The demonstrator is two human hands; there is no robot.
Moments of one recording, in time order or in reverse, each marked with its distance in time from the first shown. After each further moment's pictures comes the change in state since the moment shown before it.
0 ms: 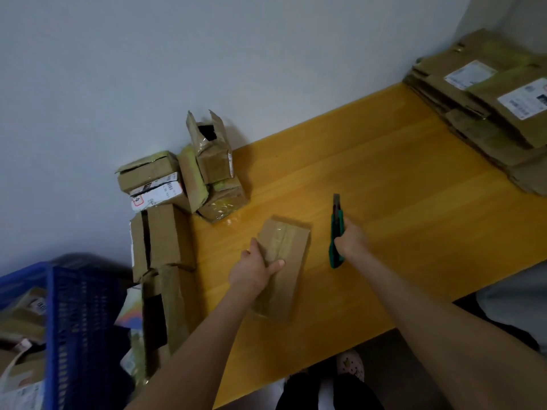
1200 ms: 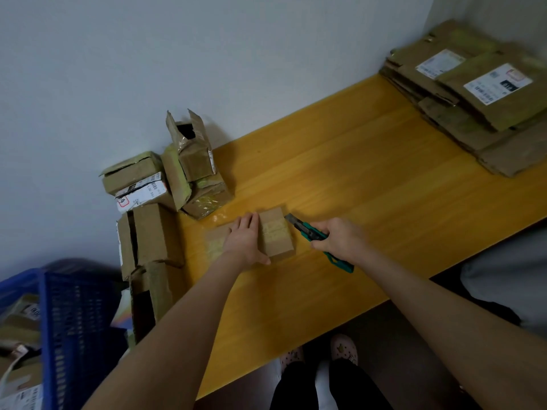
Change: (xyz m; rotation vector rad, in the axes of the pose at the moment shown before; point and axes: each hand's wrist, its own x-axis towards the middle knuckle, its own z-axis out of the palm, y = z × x) left_hand 0.013 0.029 -0.025 0.330 0.000 0.263; right_hand -0.045 0.010 -0.048 -0.346 -0.181 -0.376
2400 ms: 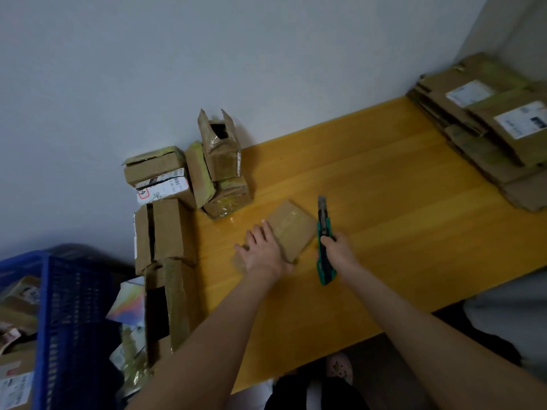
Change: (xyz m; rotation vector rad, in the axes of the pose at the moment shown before) left_hand -0.006 0.012 0.013 -0.045 0.020 -0.220; right_hand 0.027 -0.045 0.047 0.895 0.111 0.406
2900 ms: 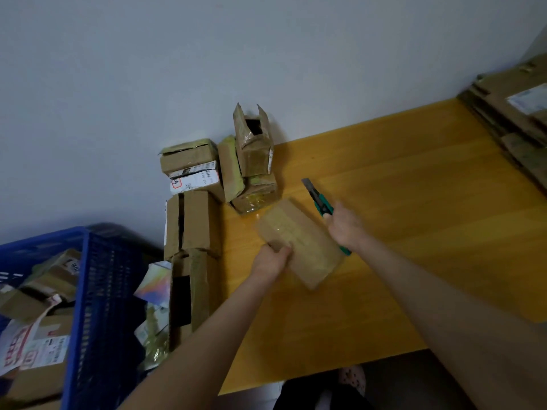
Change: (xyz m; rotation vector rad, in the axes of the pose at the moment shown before) left_hand -0.008 -0.042 0.002 -1.036 -0.090 -0.306; right_hand 0.031 -0.064 0.026 -0.800 -0.043 -0.353
